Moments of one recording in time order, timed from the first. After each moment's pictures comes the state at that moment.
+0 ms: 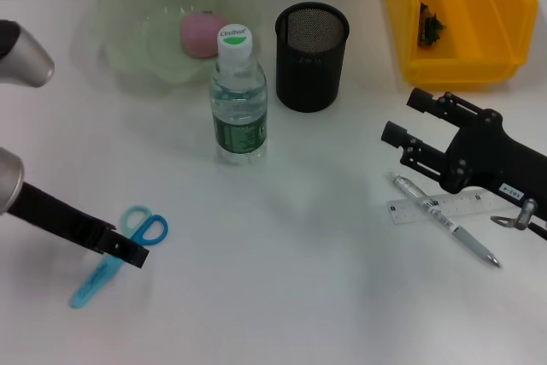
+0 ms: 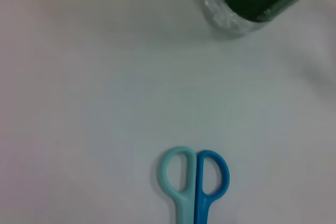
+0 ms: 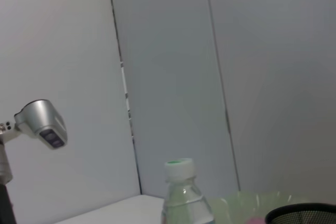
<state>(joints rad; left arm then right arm) -0.40 -2.07 1.26 1.43 2.54 1.76 -2.70 0.36 2.08 -0.88 -0.30 -1.39 -1.54 0.82</state>
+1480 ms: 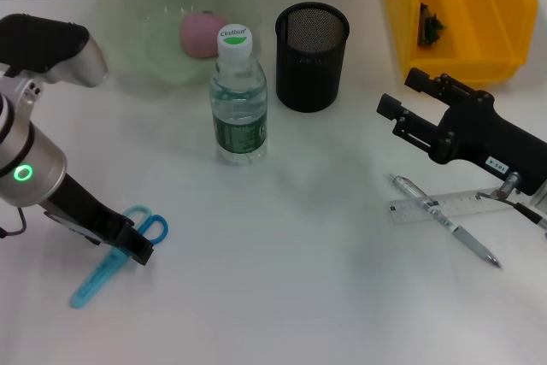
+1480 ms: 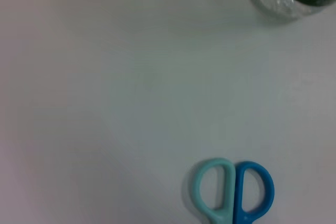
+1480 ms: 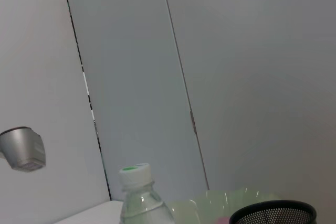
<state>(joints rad) -0.55 -2.07 1.38 1.26 2.68 1.68 -2.81 0.43 2.08 -0.81 -0.22 -1.39 -1.45 0.83</state>
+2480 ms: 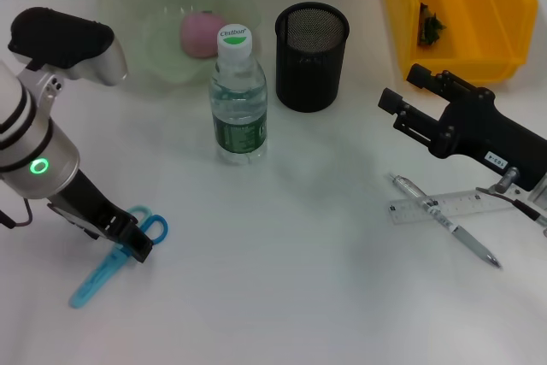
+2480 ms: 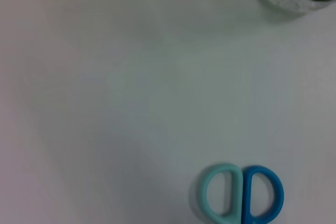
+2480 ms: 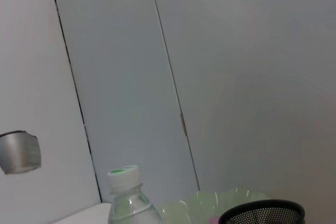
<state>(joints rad) -0.59 -2.08 1.40 1.24 2.71 1.67 -2.83 0.43 2.08 -0.81 -0.21 -1.37 -1.43 0.83</state>
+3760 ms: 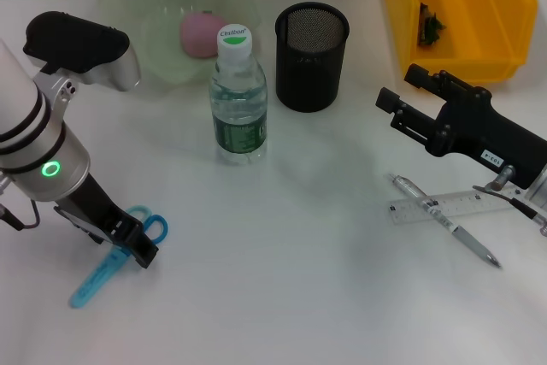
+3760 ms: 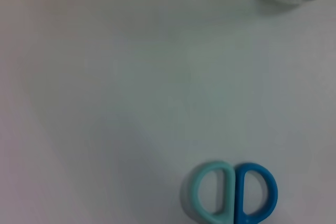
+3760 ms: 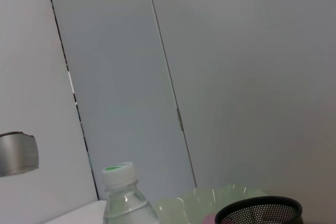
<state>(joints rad) -0.62 -2.08 1.47 1.21 2.72 1.68 -2.86 0.44 2.09 -0.81 -0.20 -1.37 -1.41 0.83</state>
